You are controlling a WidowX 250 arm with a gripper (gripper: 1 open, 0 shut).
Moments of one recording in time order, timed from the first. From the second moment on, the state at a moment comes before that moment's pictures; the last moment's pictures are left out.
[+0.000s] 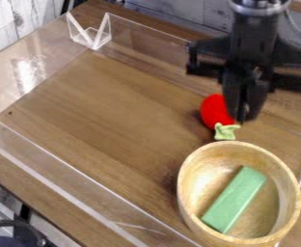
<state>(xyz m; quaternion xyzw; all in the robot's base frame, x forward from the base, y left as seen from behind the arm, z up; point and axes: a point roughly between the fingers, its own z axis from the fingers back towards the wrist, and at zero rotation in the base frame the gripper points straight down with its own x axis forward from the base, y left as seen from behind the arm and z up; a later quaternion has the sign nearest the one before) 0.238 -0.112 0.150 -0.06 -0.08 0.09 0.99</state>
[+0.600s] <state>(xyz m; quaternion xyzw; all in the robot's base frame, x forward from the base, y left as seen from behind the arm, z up) 0.222 -0.139 0.106 -0.06 -0.08 0.11 0.99</state>
